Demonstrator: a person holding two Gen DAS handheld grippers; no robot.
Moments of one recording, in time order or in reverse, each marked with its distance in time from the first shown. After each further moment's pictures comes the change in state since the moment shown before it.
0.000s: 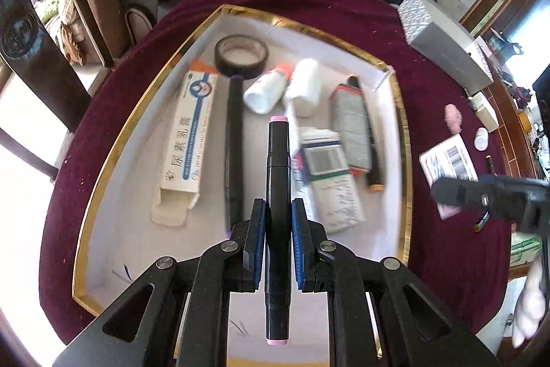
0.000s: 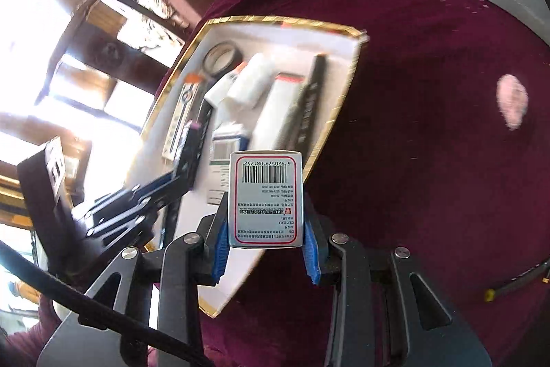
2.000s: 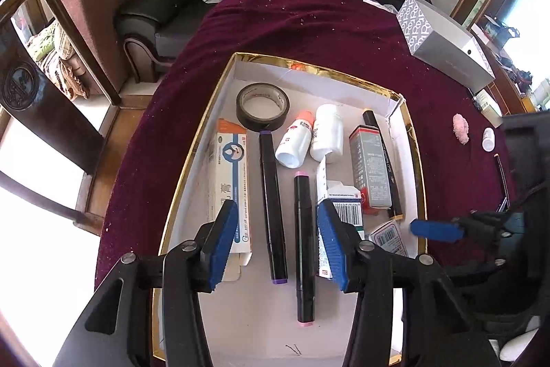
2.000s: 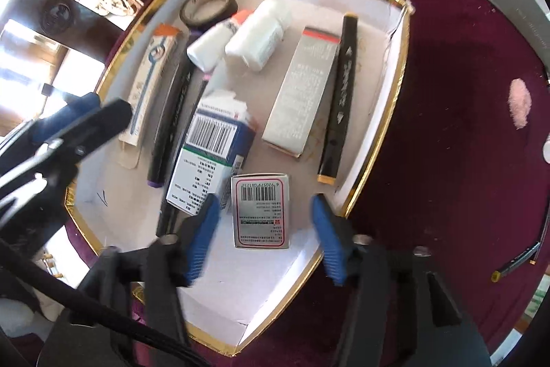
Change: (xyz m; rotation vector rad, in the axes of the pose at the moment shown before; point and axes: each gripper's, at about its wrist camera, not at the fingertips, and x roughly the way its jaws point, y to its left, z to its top) left arm -0.022 0.012 0.043 0.109 -0.041 0.047; right arm 0.046 0.029 -0.010 0.000 0.104 -0.250
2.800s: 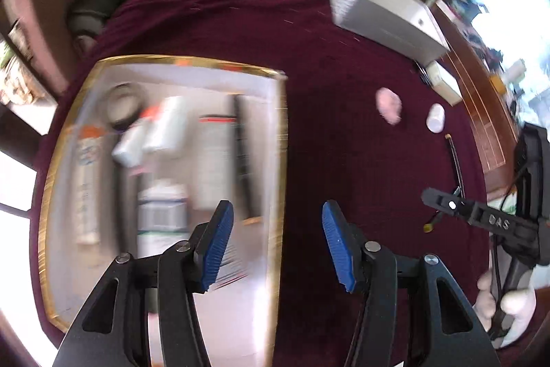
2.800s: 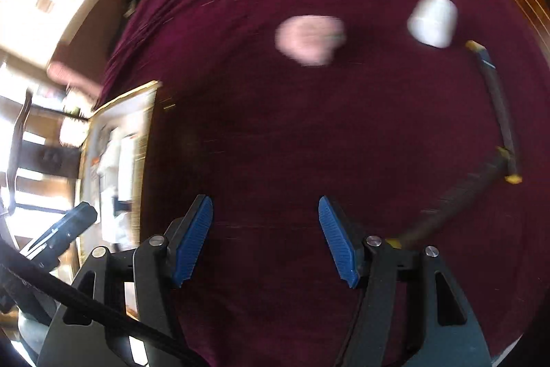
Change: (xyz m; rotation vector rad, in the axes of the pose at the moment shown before) left arm 0.017 -0.150 0.017 0.071 0.099 -0.129; right arm -0.081 -0.248 -0.077 0.482 -0.228 0.112
